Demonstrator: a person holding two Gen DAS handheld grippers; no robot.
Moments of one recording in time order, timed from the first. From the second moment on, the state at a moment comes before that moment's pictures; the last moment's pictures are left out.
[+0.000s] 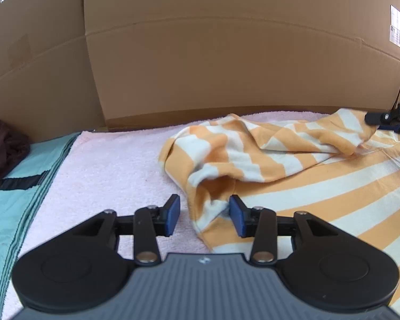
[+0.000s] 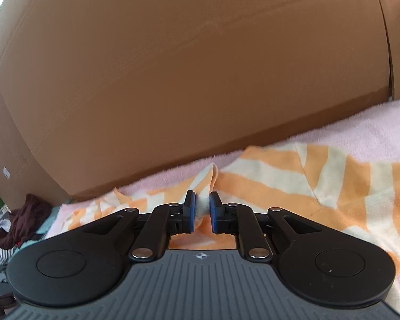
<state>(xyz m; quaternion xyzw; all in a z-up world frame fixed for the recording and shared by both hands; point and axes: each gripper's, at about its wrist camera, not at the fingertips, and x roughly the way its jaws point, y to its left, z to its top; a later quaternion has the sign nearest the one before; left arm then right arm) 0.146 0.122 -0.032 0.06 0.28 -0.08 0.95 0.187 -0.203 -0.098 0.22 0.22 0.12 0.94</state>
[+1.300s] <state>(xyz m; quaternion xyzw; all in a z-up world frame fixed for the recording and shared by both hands) 0.134 0.105 -0.032 0.09 0.25 -0.15 0.95 0.166 -0.284 0.044 0.36 0.06 0.15 0.92</state>
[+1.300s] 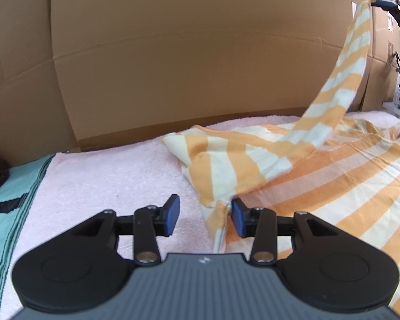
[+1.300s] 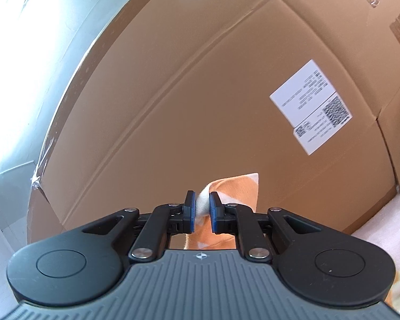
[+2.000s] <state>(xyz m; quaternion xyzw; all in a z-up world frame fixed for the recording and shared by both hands) 0.121 0.085 -0.038 0.16 0.23 -0.22 0.94 0.154 -0.346 -0.007 0.39 0.07 0.09 0.92</state>
